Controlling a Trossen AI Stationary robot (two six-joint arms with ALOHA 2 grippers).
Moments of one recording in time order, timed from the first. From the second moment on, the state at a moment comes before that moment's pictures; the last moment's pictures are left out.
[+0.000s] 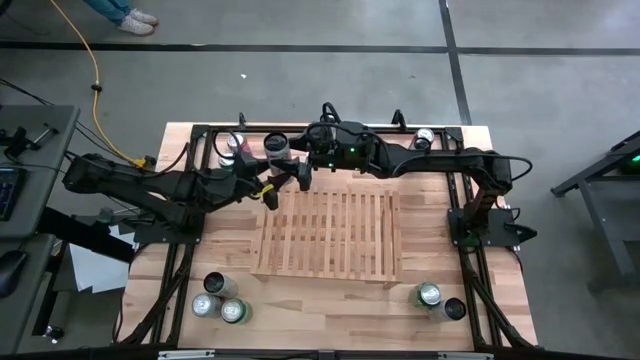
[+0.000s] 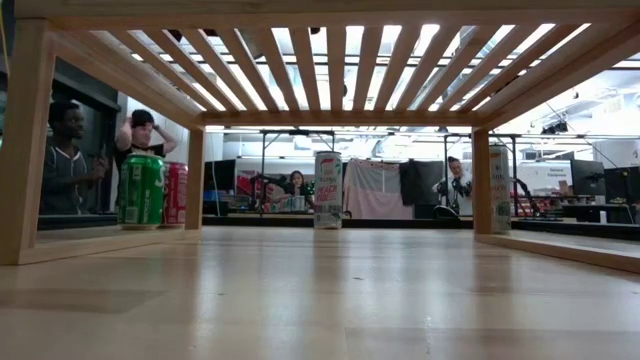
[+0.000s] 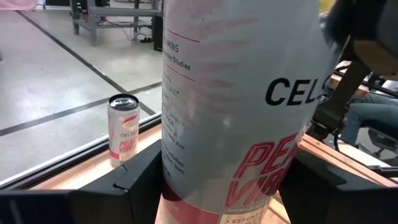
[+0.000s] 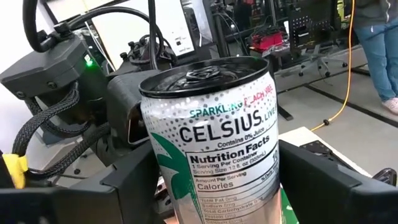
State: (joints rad) left arm -0.15 1.04 0.84 -0.07 -0.74 -0.41; right arm -0.12 1.79 1.58 0.19 -0.03 0.27
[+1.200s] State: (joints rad) left arm -0.14 0.51 0.84 -0.29 -0.74 -0.29; right arm -0.07 1.92 1.61 0.29 -0.07 0.21
